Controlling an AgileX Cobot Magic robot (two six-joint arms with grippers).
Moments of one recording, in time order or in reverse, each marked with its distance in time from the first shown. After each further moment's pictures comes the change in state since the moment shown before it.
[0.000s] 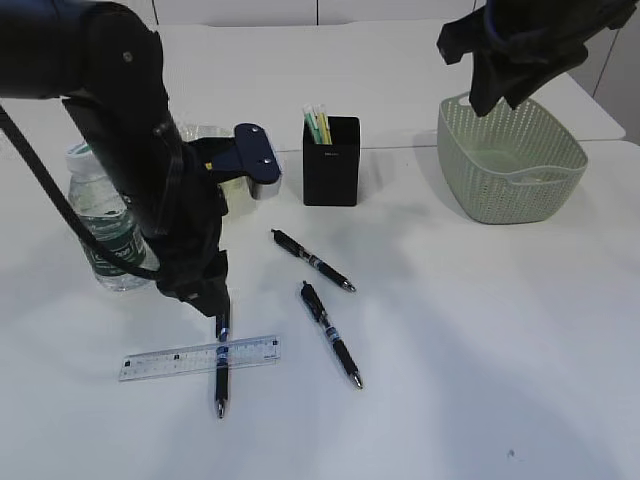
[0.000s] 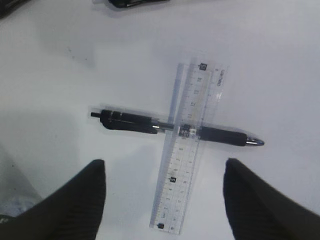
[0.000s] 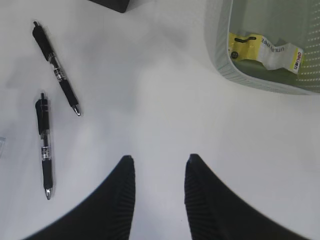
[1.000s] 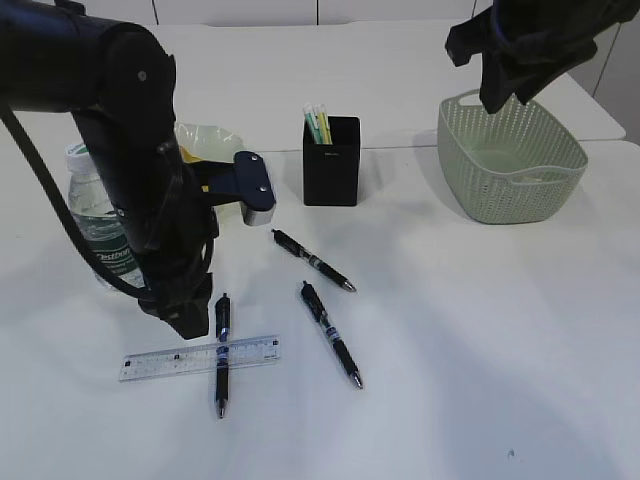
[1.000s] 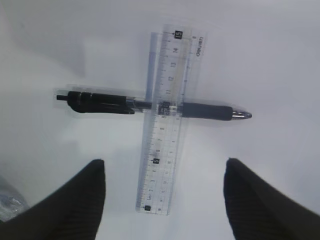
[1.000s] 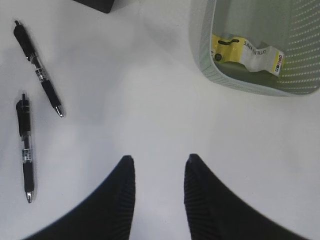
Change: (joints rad) left arm -0.007 0.035 0.000 0.043 0.082 0.011; right arm 0.000 0.000 0.000 -0.050 0.000 0.000
